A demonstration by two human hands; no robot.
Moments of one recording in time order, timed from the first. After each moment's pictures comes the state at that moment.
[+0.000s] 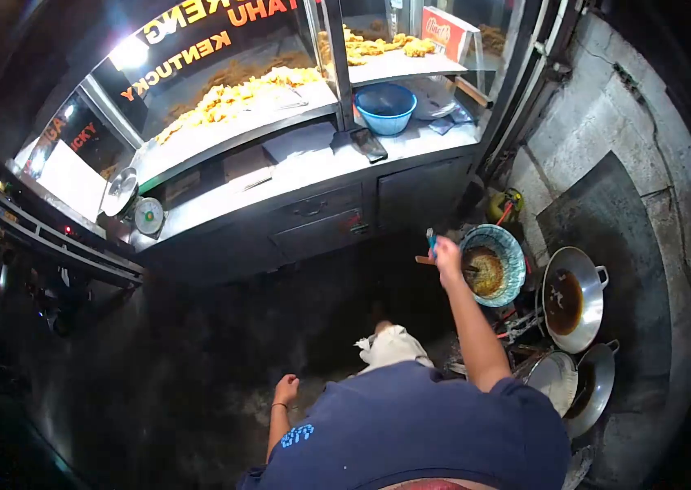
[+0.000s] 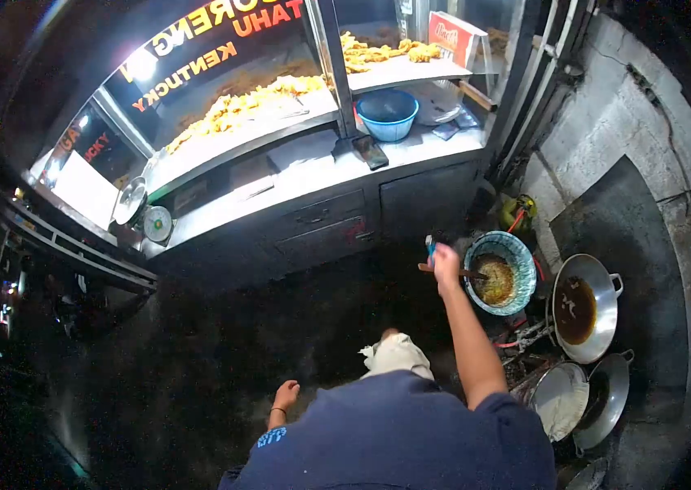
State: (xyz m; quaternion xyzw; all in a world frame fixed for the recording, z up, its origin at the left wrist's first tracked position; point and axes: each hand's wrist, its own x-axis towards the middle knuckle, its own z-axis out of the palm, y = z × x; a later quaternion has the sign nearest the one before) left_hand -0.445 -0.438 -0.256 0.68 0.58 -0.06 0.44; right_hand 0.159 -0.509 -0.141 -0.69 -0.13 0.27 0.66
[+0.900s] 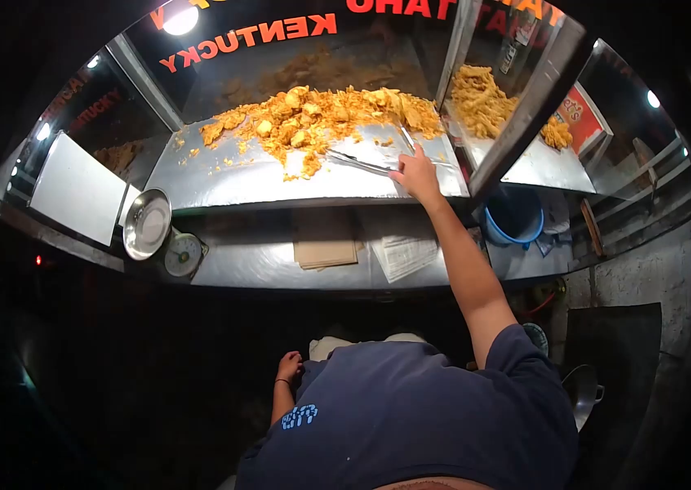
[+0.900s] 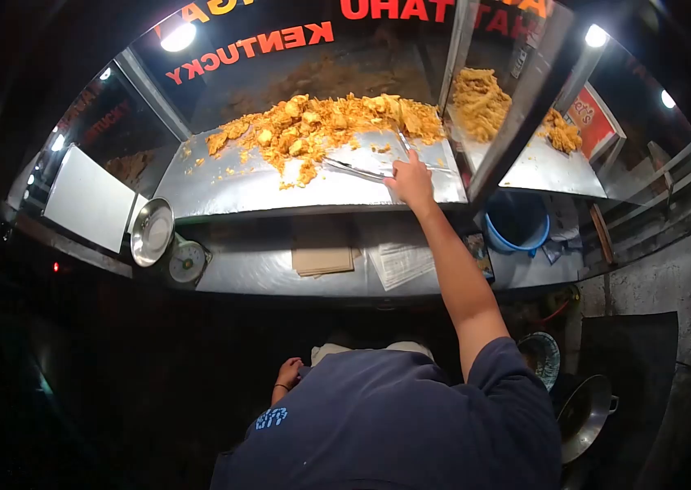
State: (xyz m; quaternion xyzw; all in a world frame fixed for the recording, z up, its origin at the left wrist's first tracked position) left_hand -0.341 -0.093 -0.257 0.34 0.69 0.07 0.64; right_hand 0.207 0.131 0.030 -0.78 -0.57 0.01 0.26
